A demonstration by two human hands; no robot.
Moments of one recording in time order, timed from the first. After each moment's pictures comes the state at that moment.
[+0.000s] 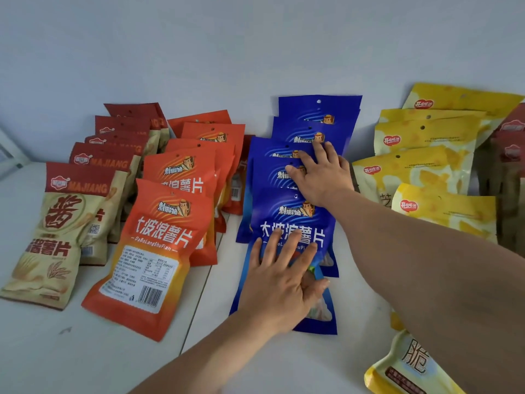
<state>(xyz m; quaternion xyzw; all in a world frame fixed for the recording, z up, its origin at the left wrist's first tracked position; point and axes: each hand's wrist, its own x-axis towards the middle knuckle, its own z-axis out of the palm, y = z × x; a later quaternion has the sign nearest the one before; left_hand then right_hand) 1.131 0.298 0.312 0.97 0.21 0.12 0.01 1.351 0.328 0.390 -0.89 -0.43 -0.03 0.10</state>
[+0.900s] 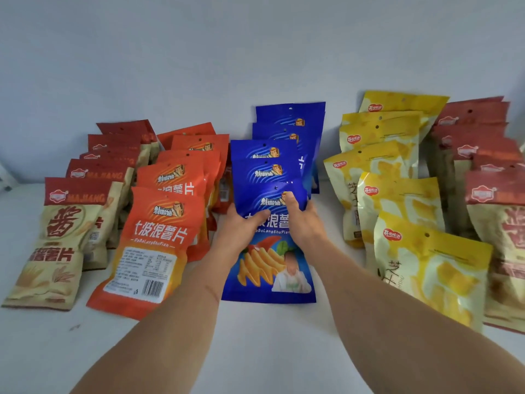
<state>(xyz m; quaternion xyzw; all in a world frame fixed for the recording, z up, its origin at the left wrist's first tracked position) 1.151 0.372 0.349 0.71 0.39 0.19 0.55 1.253 0.259 0.357 -0.77 -0.12 0.24 0.58</state>
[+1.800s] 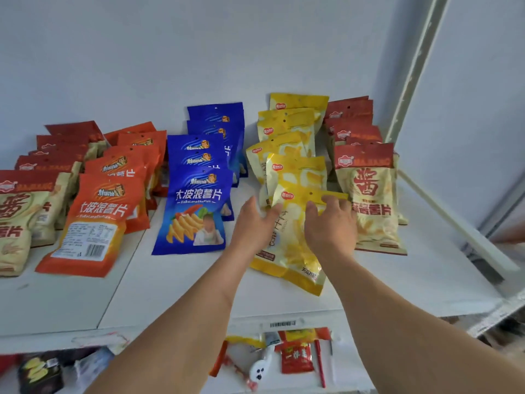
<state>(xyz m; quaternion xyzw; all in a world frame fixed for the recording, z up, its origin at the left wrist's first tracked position) 1.162 0.125 0.394 0.82 0.30 0.18 0.45 1.232 0.004 0.390 -0.92 -0.12 -0.06 0.38</state>
